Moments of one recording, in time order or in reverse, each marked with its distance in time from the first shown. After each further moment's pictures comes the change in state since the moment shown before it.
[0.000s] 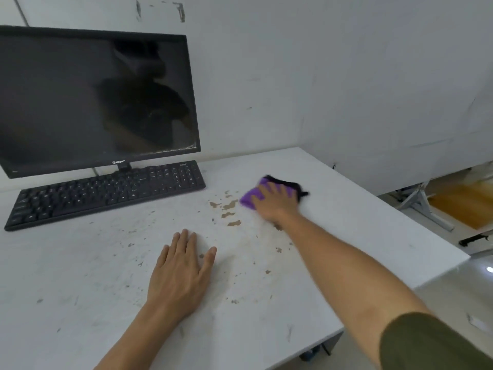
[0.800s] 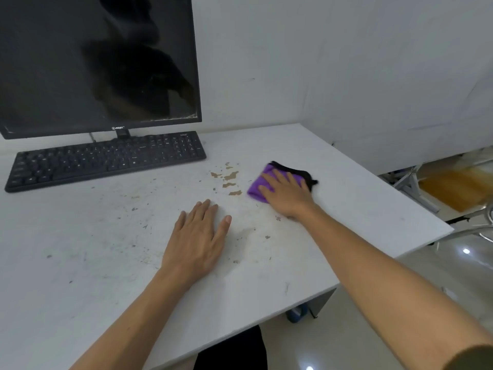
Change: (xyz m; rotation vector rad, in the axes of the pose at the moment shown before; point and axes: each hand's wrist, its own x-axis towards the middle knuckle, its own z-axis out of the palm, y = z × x) left_hand -0.007 0.011 0.006 -0.066 0.041 0.160; right_hand -0.063 0.023 0.006 -0.028 -0.042 -0.059
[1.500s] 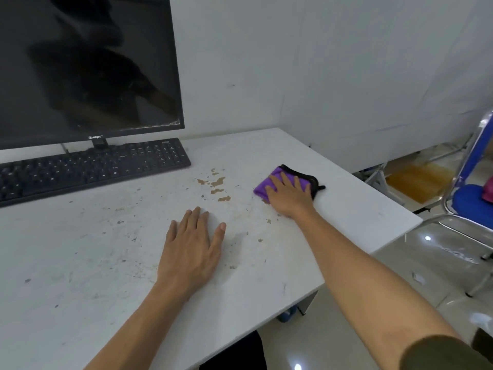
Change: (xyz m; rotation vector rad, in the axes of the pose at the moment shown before) left_hand -0.001 -0.001 0.000 0.025 -0.018 0.020; right_hand -0.001 0.022 -0.003 0.054 0.051 0.234
